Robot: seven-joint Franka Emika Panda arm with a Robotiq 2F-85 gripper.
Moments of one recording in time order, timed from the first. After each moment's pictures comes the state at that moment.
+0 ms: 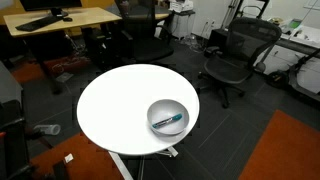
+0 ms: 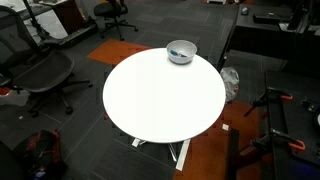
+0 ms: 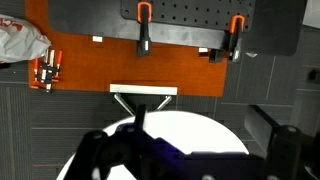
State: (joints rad) arm -0.09 -0.69 -0.29 -2.73 -0.07 1.88 -0.37
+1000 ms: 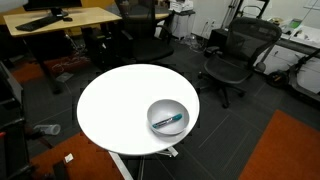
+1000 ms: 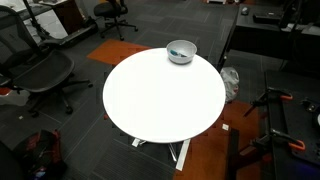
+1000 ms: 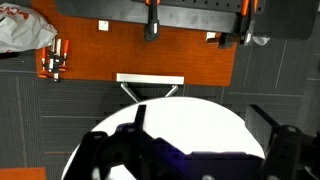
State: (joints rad) arm -0.09 -0.63 -0.29 -2.71 -0.07 1.97 -0.37
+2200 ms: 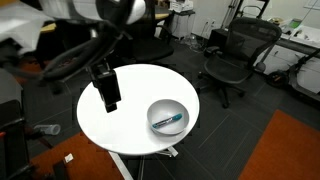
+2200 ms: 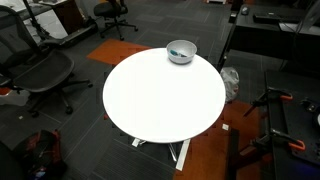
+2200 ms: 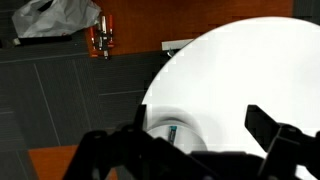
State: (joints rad) arm -0.15 -0.11 -0.28 -2.32 -0.07 2.20 -0.28
